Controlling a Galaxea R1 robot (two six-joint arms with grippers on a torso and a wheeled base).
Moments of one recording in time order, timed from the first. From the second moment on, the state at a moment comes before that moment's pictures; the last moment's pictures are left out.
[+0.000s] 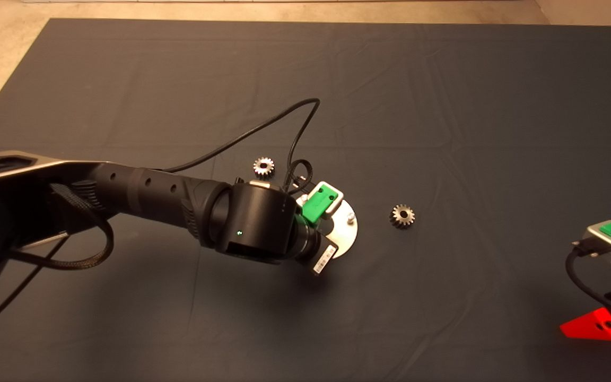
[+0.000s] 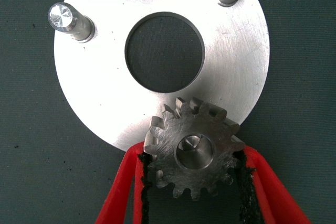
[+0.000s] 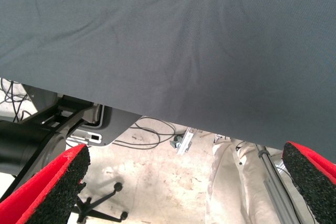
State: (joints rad) left arm -0.20 2.73 -0.81 0.82 1.53 -1.20; right arm 0.48 1.79 -0.34 -0.08 -1.53 1.22
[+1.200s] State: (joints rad) left arm -0.18 2.71 -0.78 0.83 1.52 -1.20; right arm 0.48 1.82 -0.35 -0.08 -1.53 1.22
